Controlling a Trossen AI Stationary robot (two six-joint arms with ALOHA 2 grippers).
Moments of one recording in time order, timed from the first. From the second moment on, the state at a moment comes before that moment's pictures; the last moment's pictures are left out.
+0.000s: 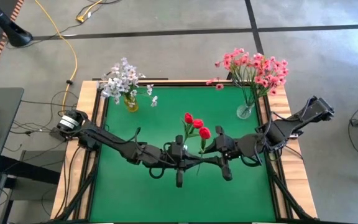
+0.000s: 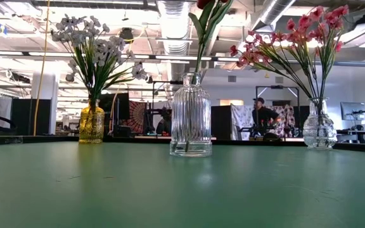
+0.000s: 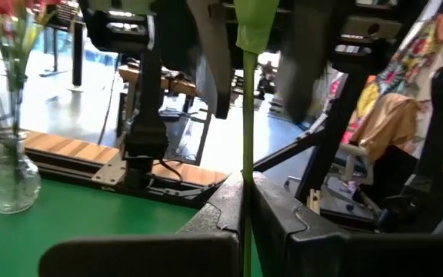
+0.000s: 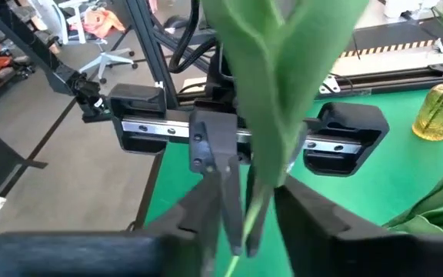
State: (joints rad) left arm -0.36 1.74 1.18 0.59 -0.36 -0.24; right arm 0.48 1.30 1.29 -0.38 0.34 0.33
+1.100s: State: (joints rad) left arm -0.36 1.53 0.97 0.49 -0.72 -0.12; right arm 0.66 1.29 1.29 -0.67 0.43 0.63
